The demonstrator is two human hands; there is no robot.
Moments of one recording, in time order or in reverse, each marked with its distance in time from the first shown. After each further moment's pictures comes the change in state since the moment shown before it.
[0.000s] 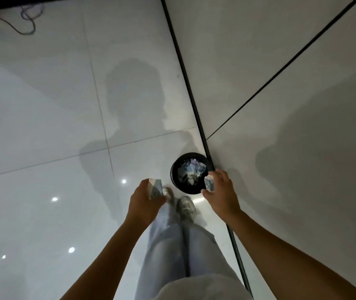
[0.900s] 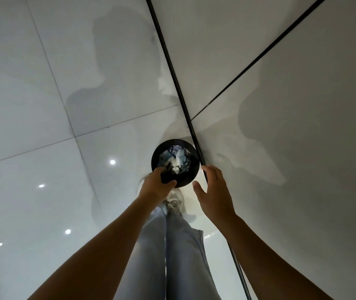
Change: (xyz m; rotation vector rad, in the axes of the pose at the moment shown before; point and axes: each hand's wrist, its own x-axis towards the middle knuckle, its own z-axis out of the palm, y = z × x) left_hand 0.145 0.002 0.135 0.274 -0.247 -0.062; right_hand 0.058 0.053 0.018 0.100 0.021 0.104
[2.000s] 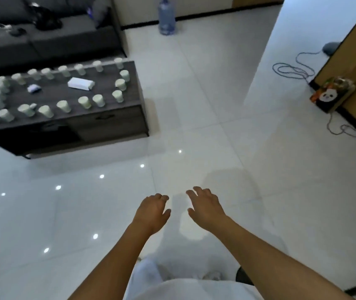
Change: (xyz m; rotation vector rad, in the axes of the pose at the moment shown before) left_hand -0.535 -0.266 0.068 -0.374 0.923 -0.606; right_hand -0.418 -0.224 0.109 -1.181 -0.772 -1.717
